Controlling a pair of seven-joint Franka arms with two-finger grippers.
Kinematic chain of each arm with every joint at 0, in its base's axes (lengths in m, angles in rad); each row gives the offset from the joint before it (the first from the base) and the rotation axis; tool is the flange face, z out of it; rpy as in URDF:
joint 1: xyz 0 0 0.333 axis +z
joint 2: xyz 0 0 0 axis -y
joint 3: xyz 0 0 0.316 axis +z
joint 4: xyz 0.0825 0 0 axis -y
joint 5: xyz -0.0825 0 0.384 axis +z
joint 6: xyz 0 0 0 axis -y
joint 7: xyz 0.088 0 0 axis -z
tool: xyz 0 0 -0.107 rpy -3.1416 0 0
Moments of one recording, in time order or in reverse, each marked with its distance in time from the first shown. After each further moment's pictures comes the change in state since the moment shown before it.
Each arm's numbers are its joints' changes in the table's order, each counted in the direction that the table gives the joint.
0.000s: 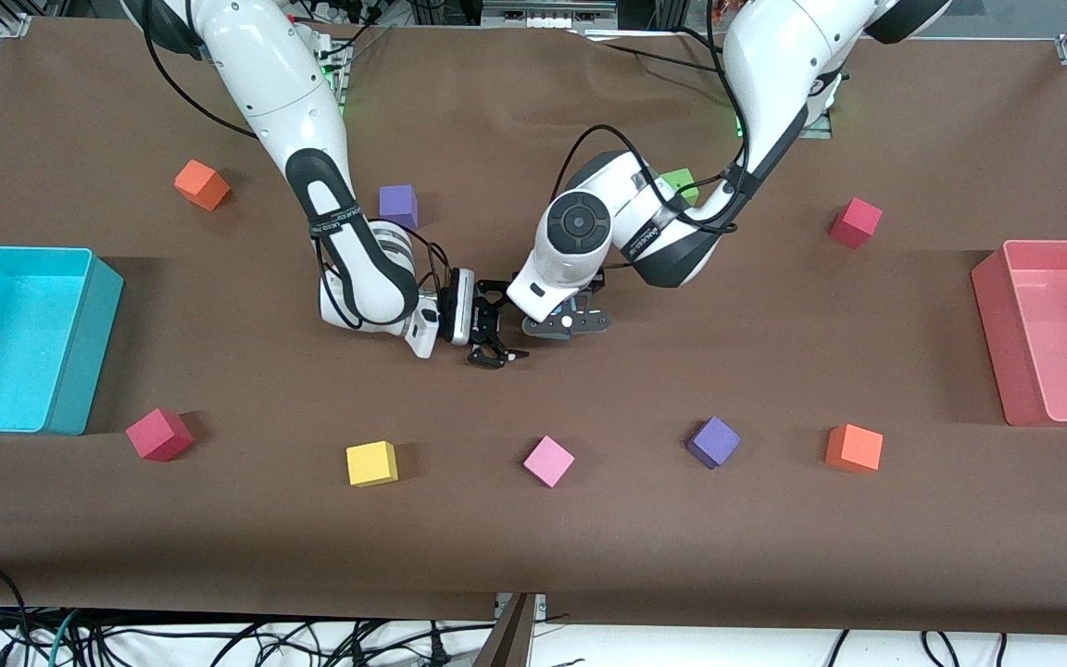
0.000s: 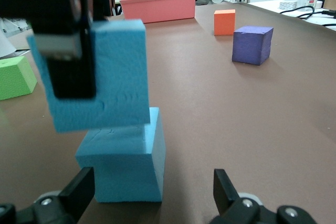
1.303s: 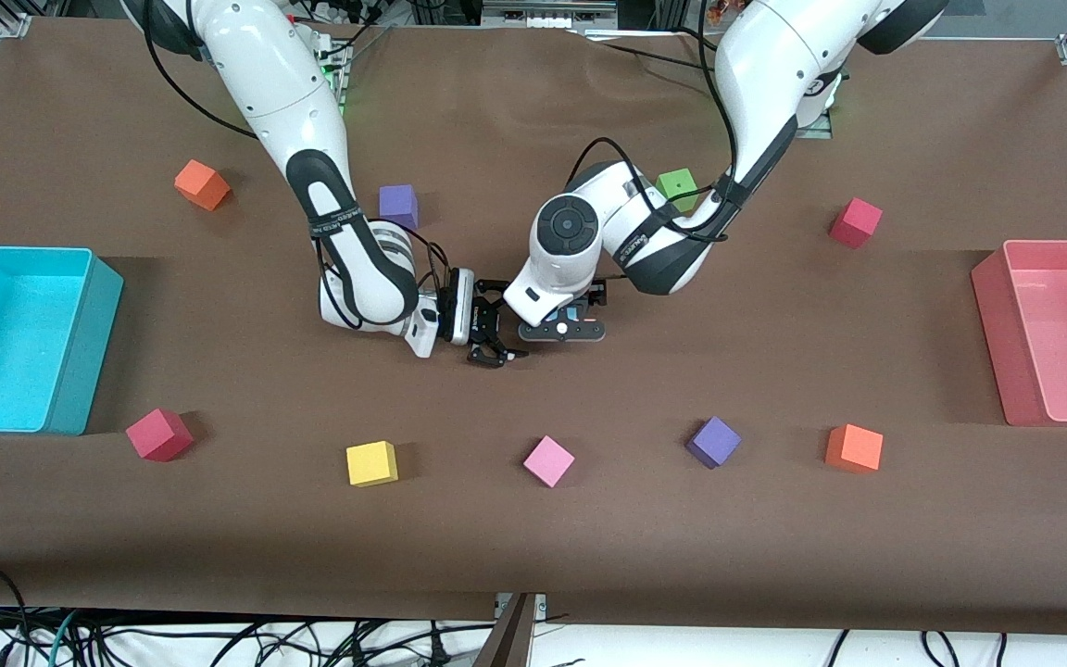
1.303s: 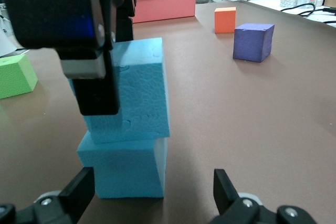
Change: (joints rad) left arm -0.007 -0.025 0.002 0.006 0.107 0.008 0.010; right arm 0.000 -0.002 0.000 -0.004 0.000 0.000 -0.001
